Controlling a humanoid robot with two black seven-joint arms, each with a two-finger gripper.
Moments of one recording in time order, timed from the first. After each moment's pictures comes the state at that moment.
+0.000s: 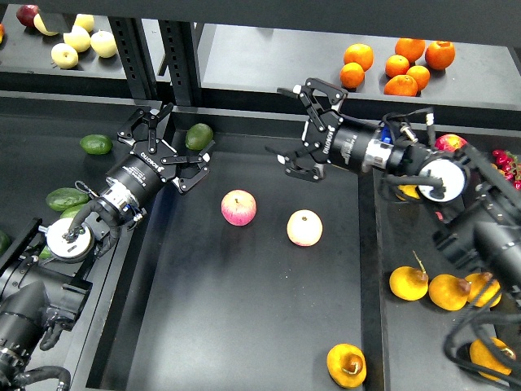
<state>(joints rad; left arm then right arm) -0.42 0.00 -1.43 -0.88 0.08 -0.49 0.39 0.84 -0.17 0.89 0.83 -0.29 0.58 -0.47</state>
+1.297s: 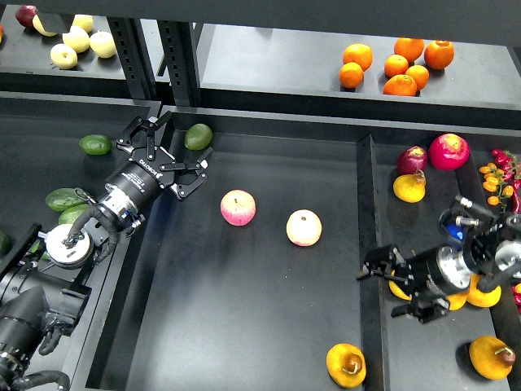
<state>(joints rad) -0.41 0.00 -1.43 -0.87 0.08 -0.49 0.39 0.84 -0.58 0.09 1.06 -0.32 0.58 -0.49</state>
